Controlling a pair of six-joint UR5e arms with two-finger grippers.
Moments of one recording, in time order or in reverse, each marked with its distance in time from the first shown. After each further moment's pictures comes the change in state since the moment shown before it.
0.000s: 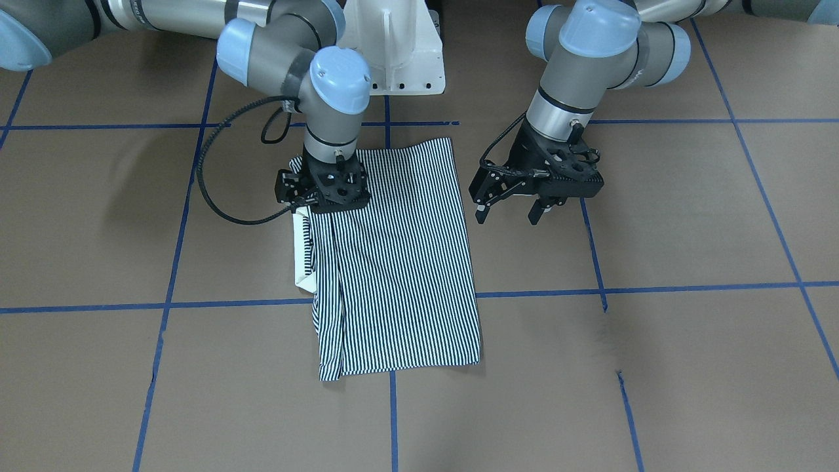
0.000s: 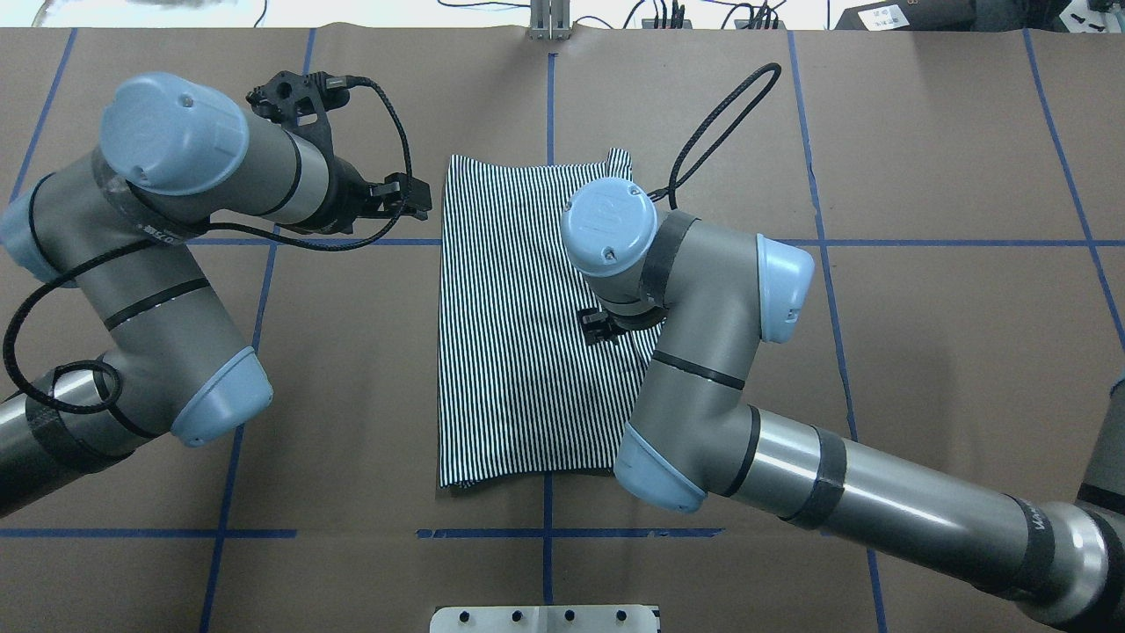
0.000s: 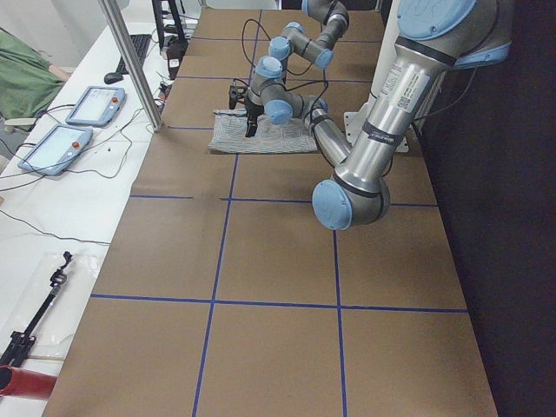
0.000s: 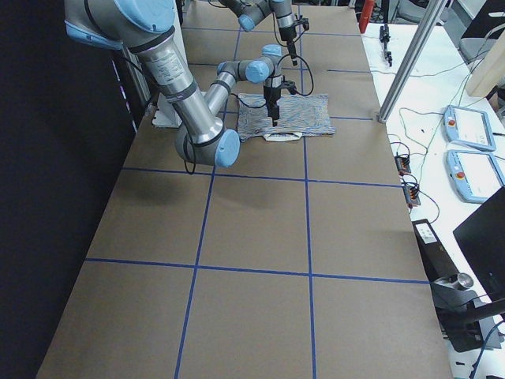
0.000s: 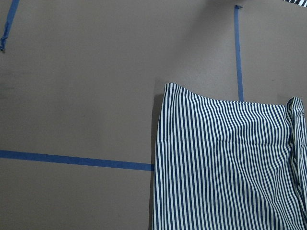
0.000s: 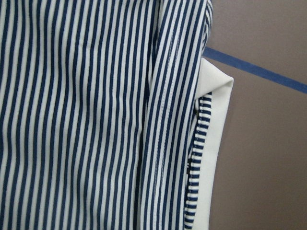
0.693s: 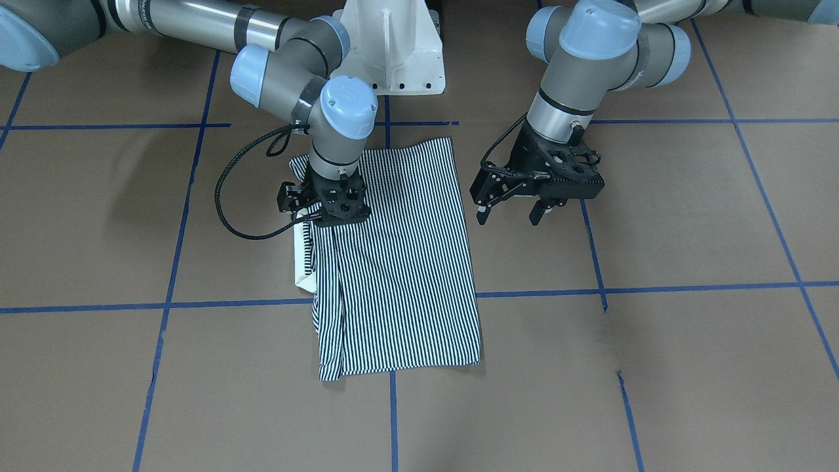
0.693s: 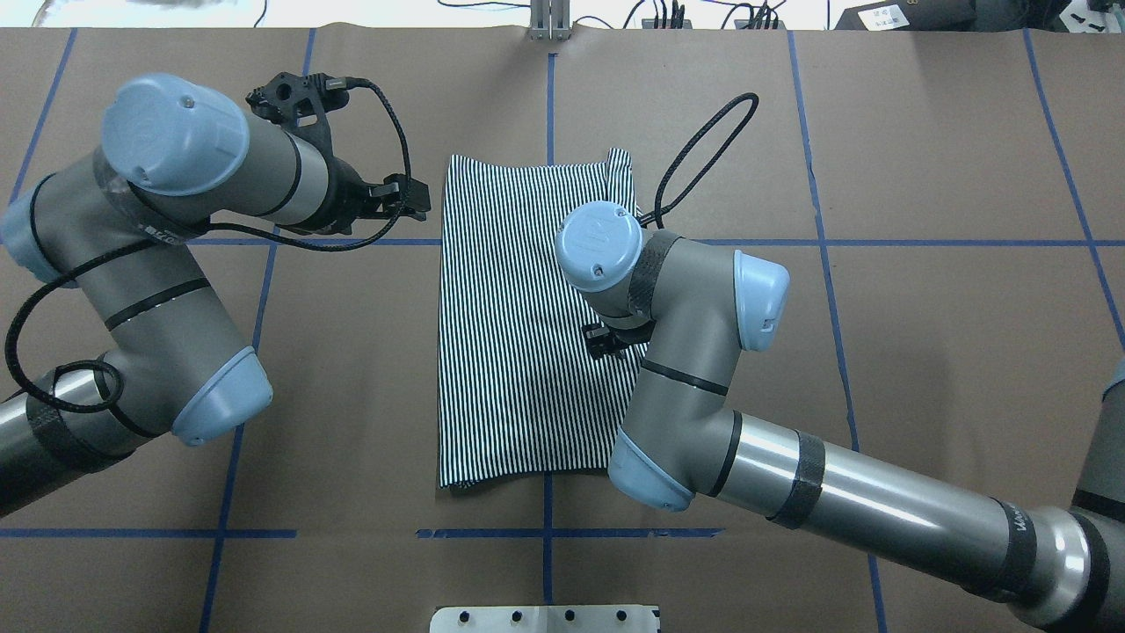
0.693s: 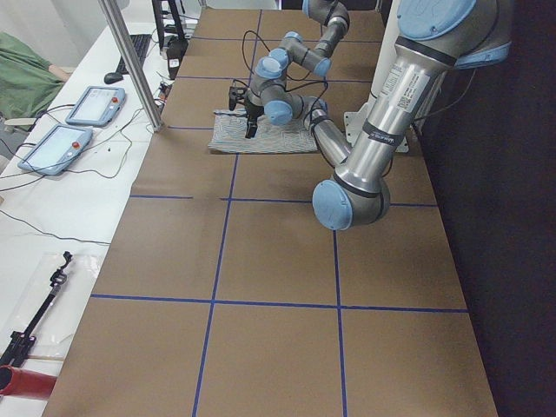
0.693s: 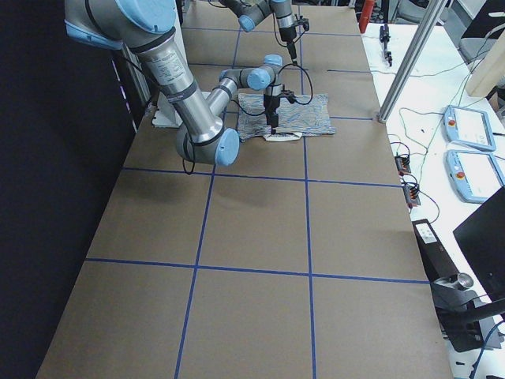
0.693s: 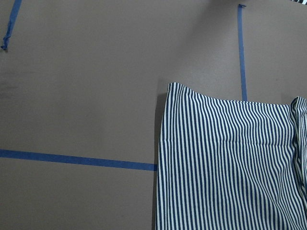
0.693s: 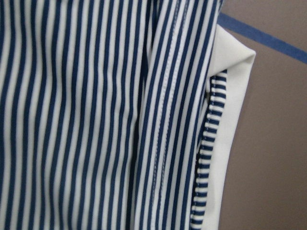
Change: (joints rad) left arm 0.000 0.001 0.005 -0.001 0.000 0.000; right arm -0.016 -0.013 -0.066 0.016 0.009 -0.005
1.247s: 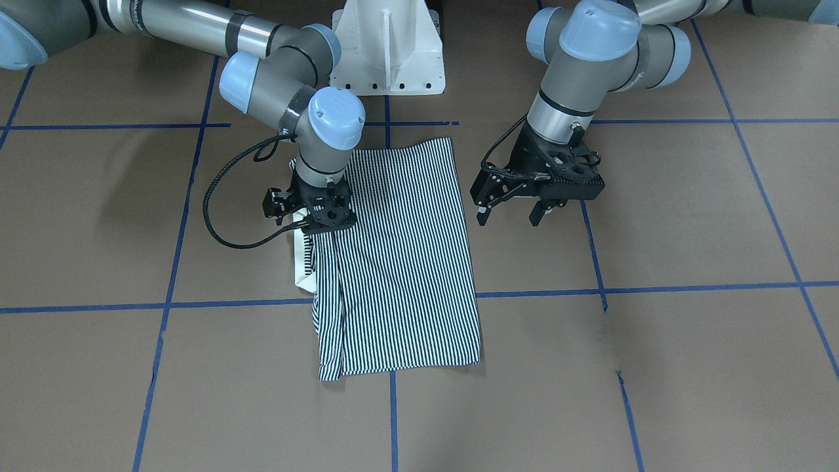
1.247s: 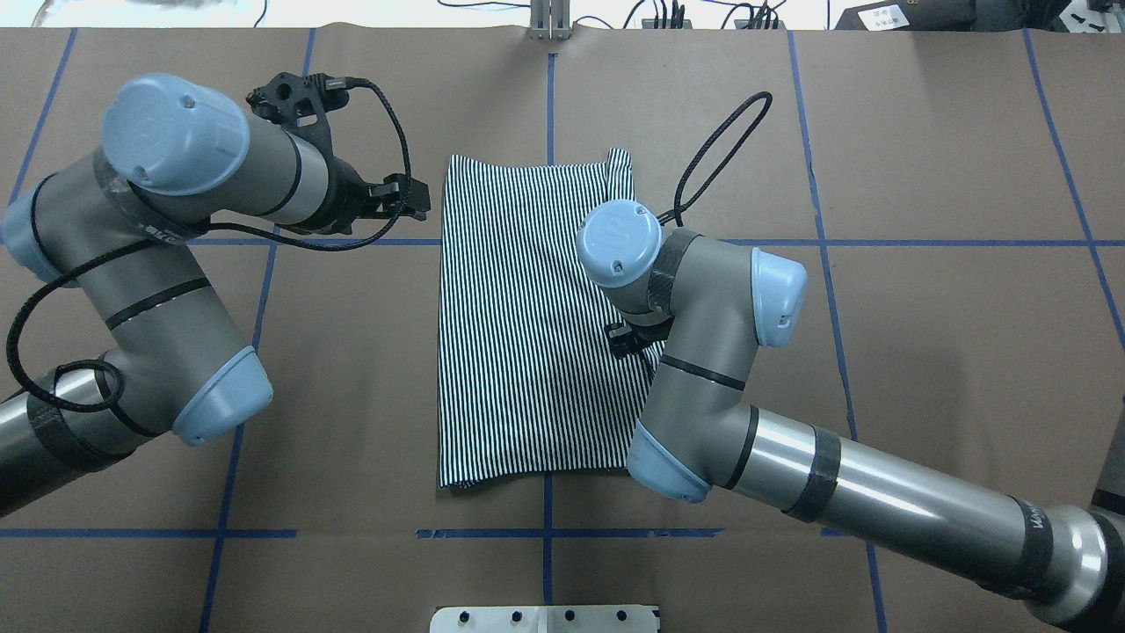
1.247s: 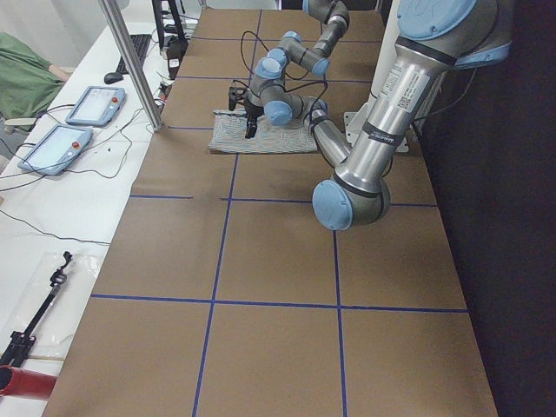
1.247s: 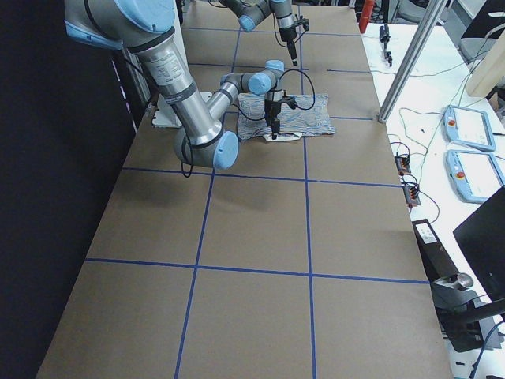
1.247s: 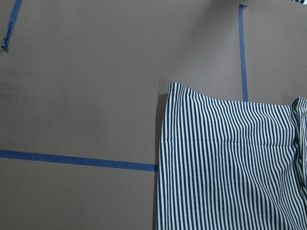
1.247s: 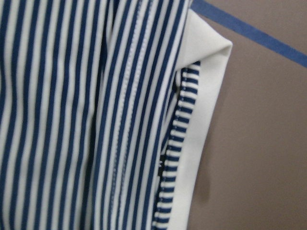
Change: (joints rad) left arm 0.000 0.000 0.003 -0.004 0.000 -0.001; right arm 0.023 -0.036 0.009 -0.014 0.002 -0.061
